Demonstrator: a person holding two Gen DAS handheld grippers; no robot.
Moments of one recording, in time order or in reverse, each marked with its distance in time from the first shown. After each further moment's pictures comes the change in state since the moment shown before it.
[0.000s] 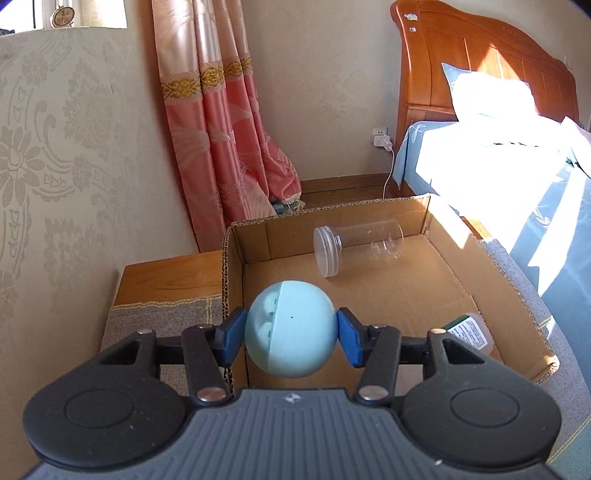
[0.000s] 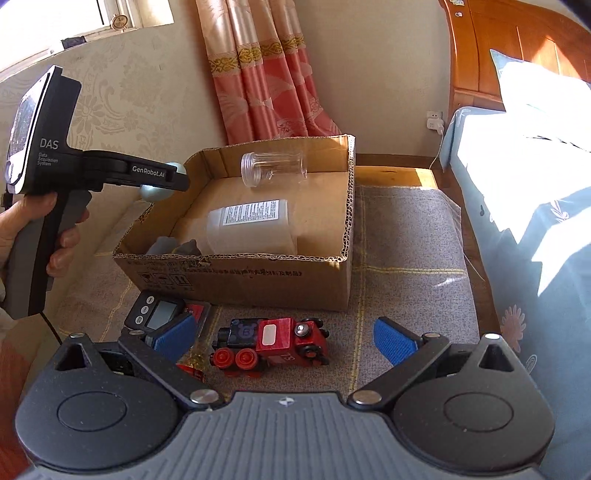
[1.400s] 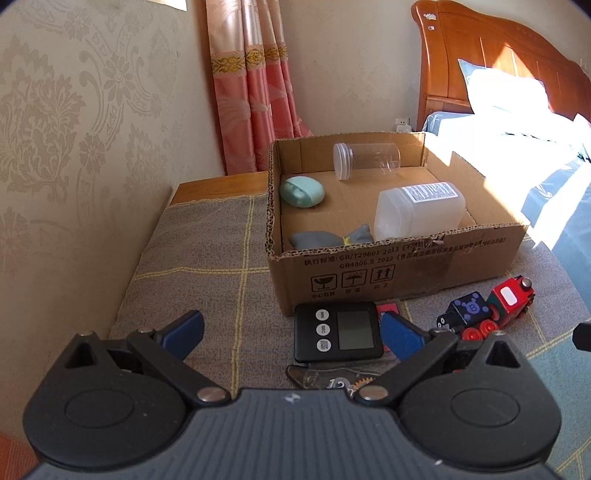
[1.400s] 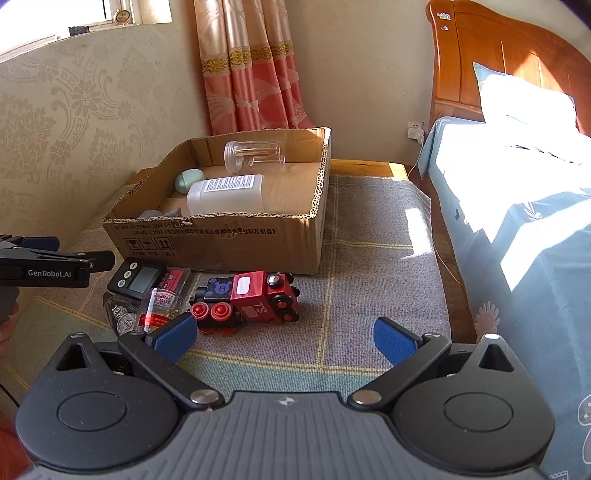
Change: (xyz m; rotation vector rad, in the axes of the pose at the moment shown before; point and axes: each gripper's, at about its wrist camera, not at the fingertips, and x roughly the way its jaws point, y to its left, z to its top) left arm -0.092 0.001 -0.131 -0.069 0.005 0.082; right arm -0.020 -0.004 -0.044 -0.023 -0.030 -0.079
